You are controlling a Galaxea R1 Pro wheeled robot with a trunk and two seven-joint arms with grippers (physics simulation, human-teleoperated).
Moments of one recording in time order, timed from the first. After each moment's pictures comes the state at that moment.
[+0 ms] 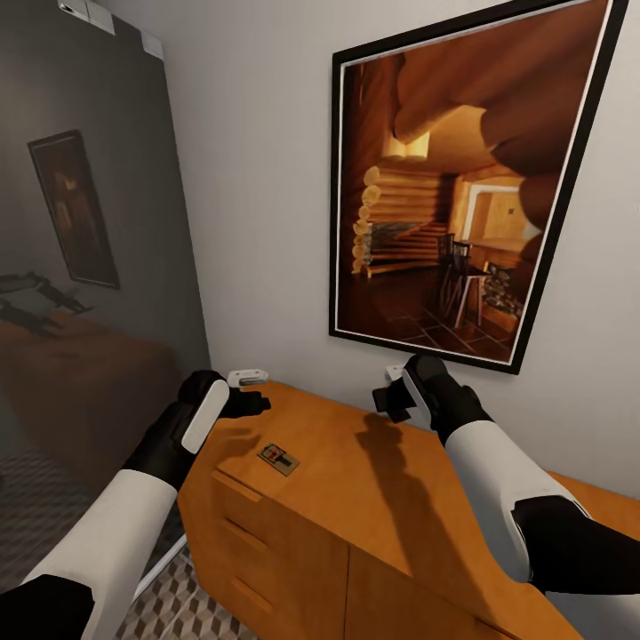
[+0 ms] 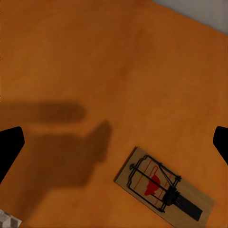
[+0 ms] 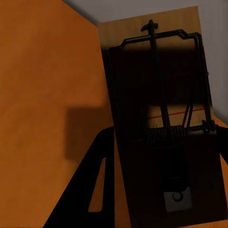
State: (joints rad) left arm -0.87 0.00 -0.22 -1.04 0.56 1.04 0.38; right arm -1.08 0.06 0.10 -0.64 0.10 1.03 0.22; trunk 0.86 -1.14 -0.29
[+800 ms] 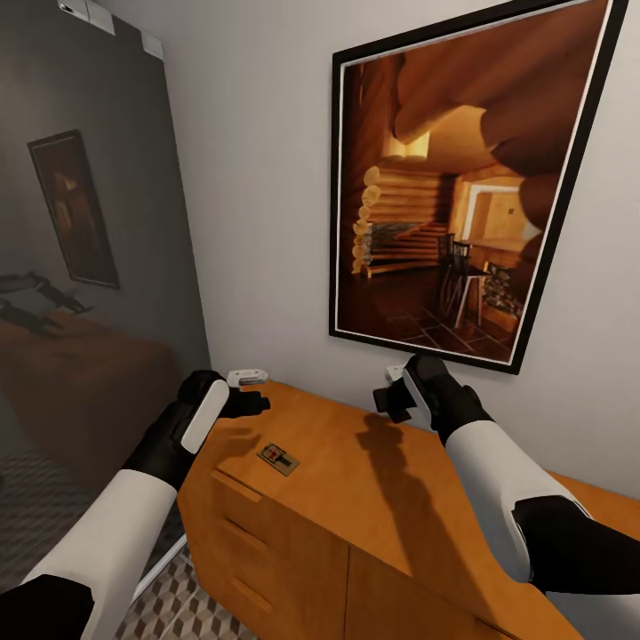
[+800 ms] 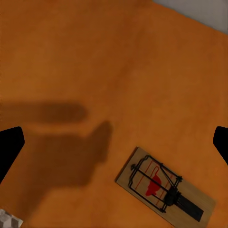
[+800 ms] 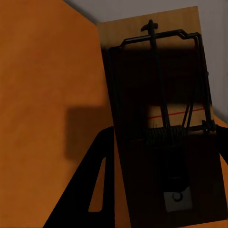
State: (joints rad) left arm -0.87 0.00 -0.22 -1.04 0.56 1.04 0.38; right arm -1.08 0.06 0.10 -0.64 0.10 1.04 0.22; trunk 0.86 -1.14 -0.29
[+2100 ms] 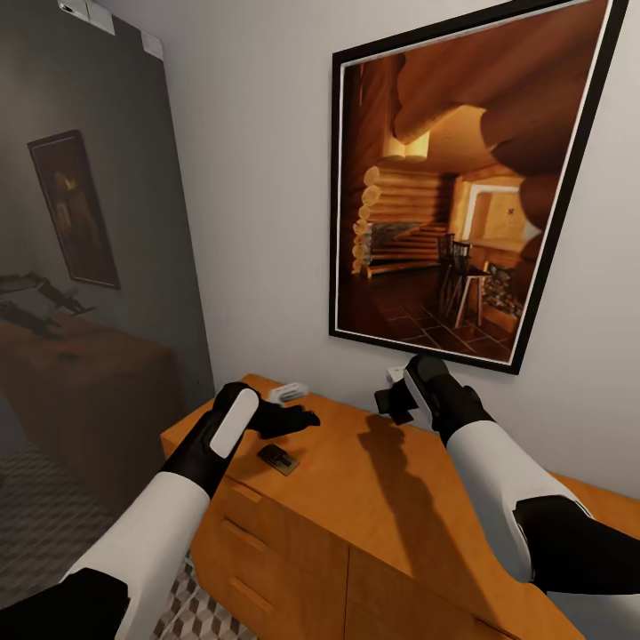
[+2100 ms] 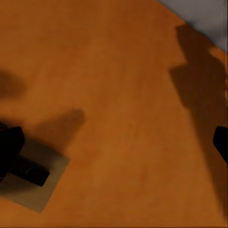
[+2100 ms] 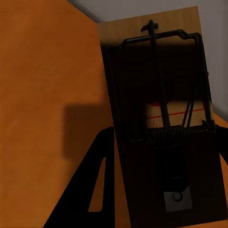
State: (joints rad) left arm -0.87 -0.12 -0.22 -0.90 0.76 1.03 0.29; right arm -1.08 0.06 0.10 -0.63 0.11 1.04 0.22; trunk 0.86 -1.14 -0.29
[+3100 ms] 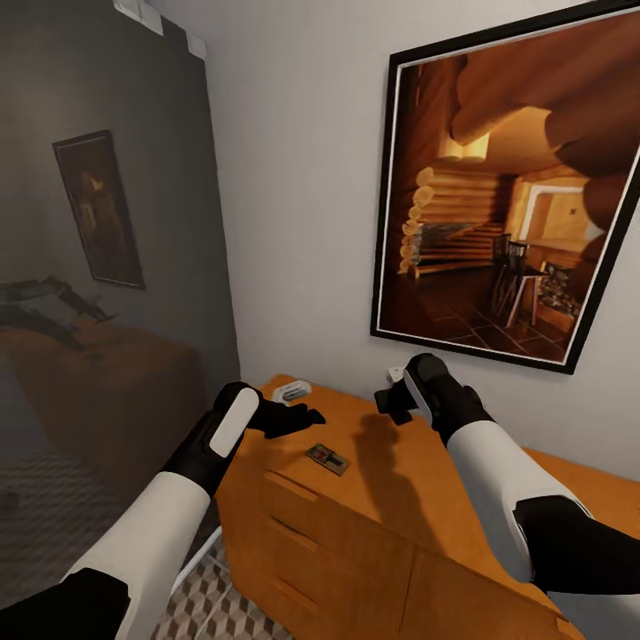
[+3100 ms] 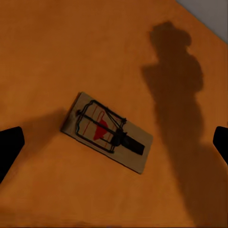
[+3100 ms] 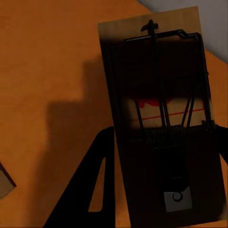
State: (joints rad) left arm -0.87 -0.12 -0.22 -0.91 0.80 1.03 0.26; right arm -1.08 0.06 0.11 -0.63 0.10 1.04 0.22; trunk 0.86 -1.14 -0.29
